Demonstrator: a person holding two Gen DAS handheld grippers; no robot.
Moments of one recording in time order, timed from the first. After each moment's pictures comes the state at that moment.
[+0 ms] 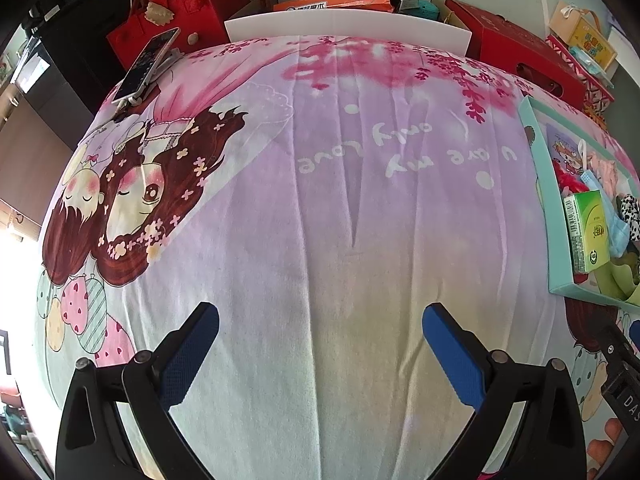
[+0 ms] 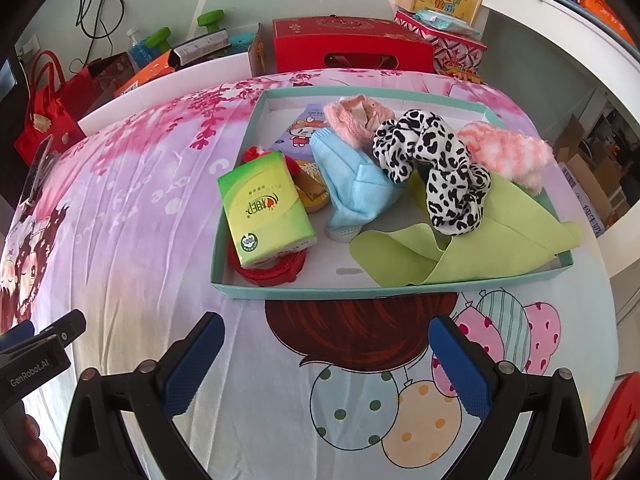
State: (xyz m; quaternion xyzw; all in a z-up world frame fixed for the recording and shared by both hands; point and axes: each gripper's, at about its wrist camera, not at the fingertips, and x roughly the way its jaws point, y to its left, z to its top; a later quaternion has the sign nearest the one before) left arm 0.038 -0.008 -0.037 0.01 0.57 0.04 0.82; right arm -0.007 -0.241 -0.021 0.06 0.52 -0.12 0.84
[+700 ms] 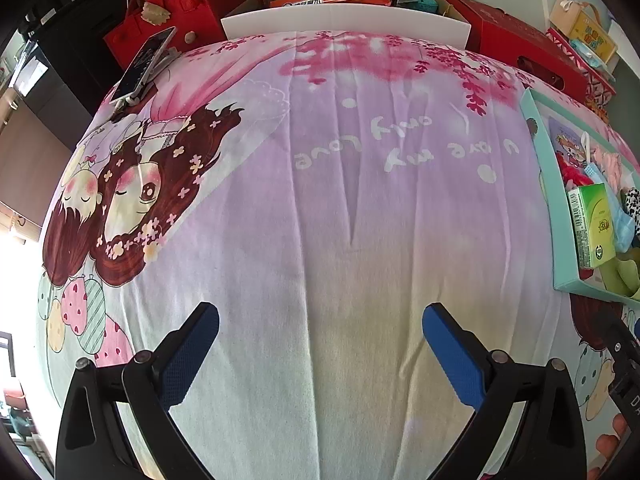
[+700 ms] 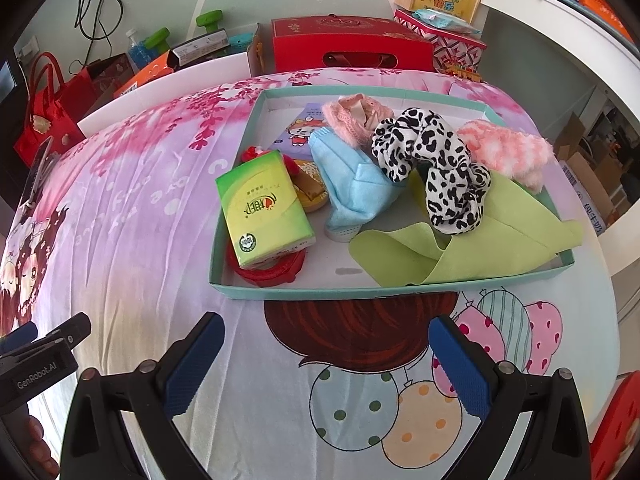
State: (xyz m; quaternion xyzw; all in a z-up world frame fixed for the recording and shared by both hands) left arm 0.038 -0.011 -0.042 0.02 0.57 0.04 0.82; right arm -0.007 -0.242 -0.022 0.06 0.52 -0.12 0.84
